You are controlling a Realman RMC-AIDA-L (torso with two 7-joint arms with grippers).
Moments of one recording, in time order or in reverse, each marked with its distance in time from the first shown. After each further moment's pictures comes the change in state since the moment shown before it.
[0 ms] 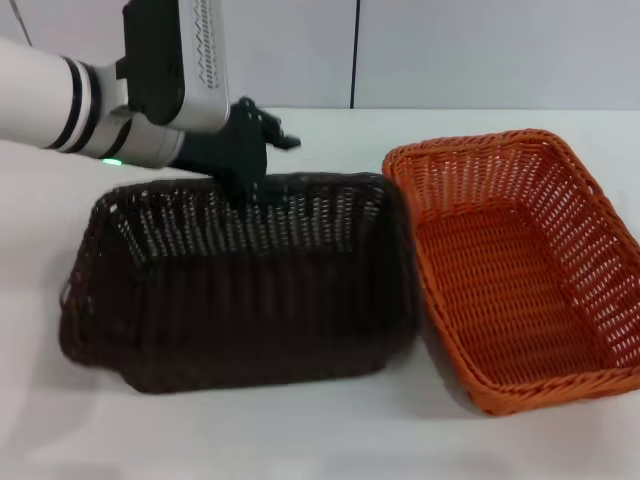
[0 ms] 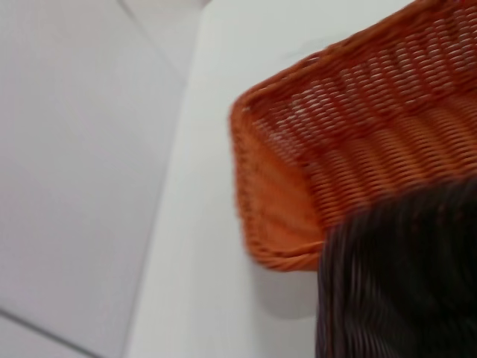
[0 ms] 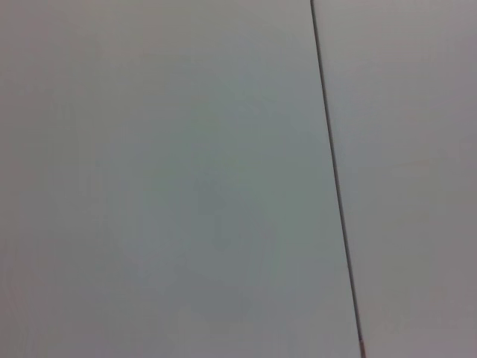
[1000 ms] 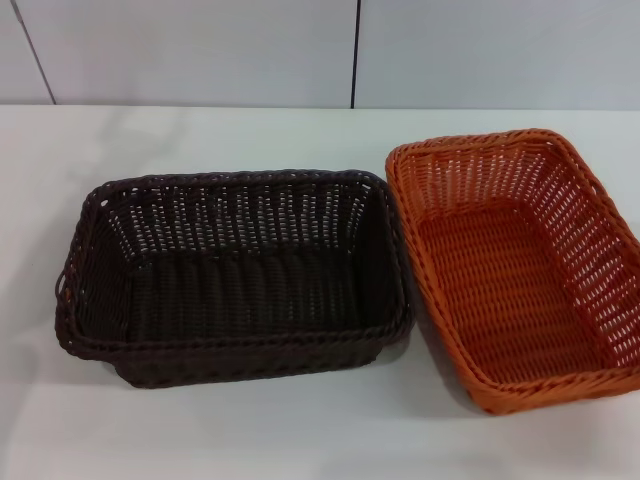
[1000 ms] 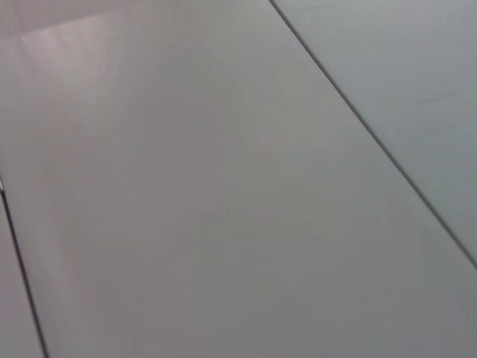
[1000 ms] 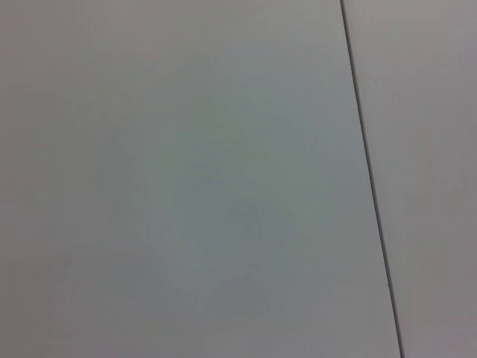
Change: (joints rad) left arm 0.474 -0.009 0.063 -0.411 -1.537 0.656 0.781; right arm 0.018 -0.004 -0.025 -0.024 -0.002 0.004 0.000
